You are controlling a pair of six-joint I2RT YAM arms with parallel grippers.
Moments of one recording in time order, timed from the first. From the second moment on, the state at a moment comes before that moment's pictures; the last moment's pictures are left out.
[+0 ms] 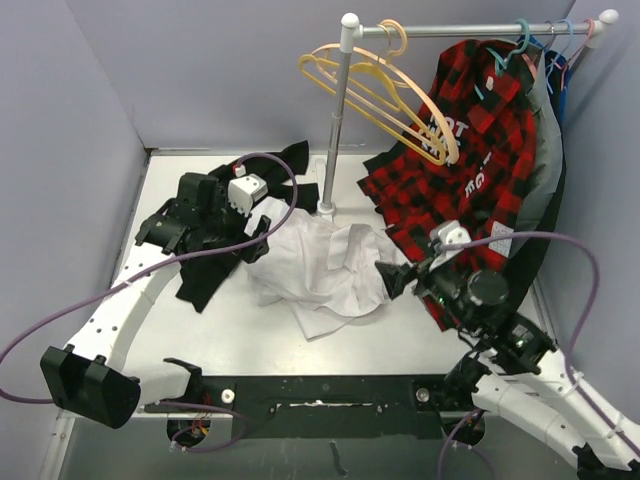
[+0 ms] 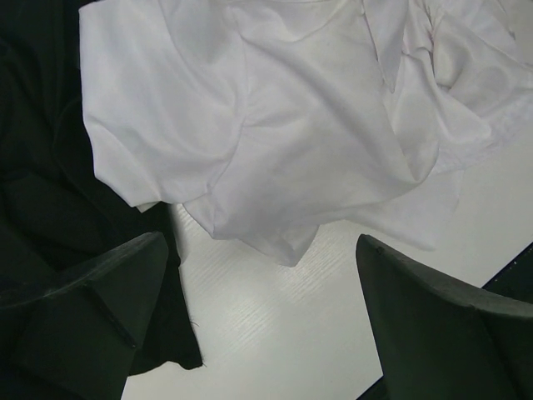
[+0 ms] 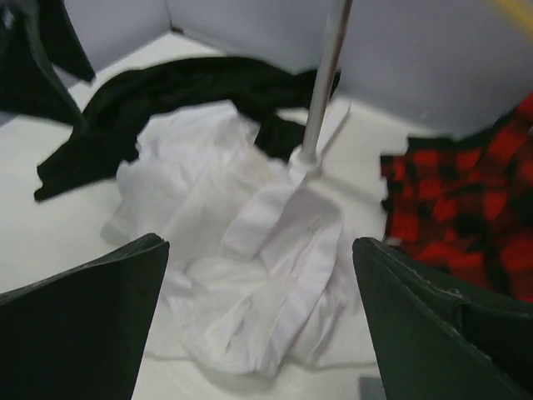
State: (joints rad) left arm -0.34 1.23 1.23 -0.76 0.31 0.20; right arm 0.77 0.45 0.56 -0.23 0.17 0.10
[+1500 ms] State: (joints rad) left arm -0.33 1.25 1.23 -0.78 0.29 0.25; right arm 0.01 1.56 1.71 0.01 -0.75 0.19
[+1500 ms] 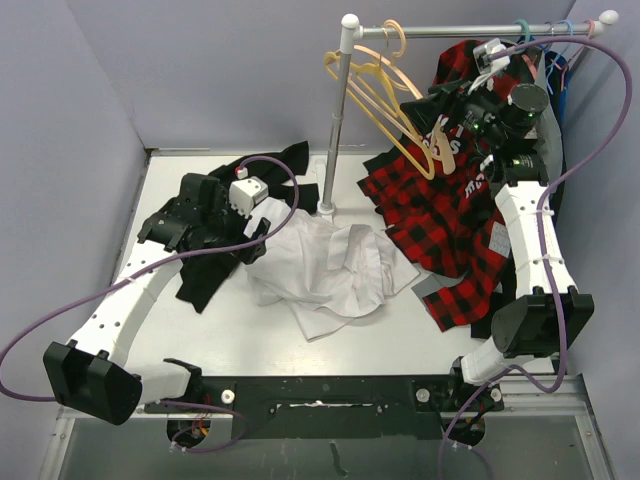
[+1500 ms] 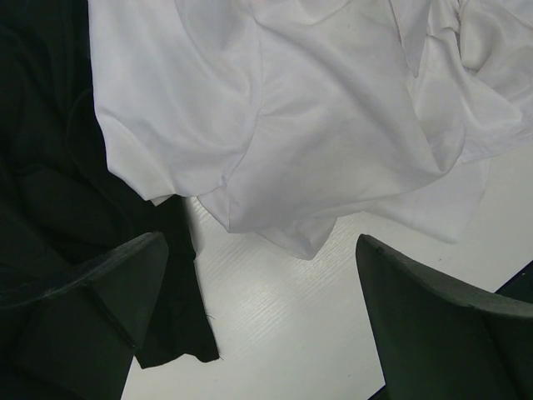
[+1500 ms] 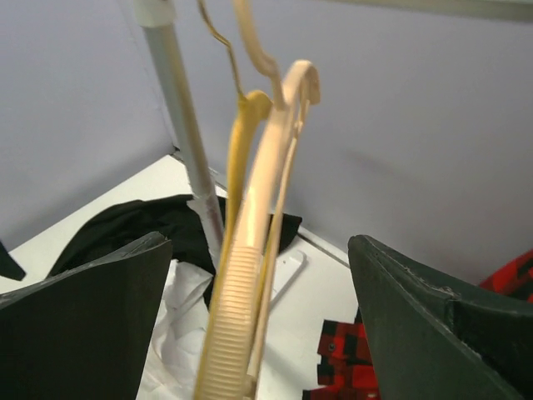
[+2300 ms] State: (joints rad) left arm -0.34 1.26 1.22 -0.78 0.28 0.26; right arm 0.10 1.66 1.82 -0.23 -0.54 0.00
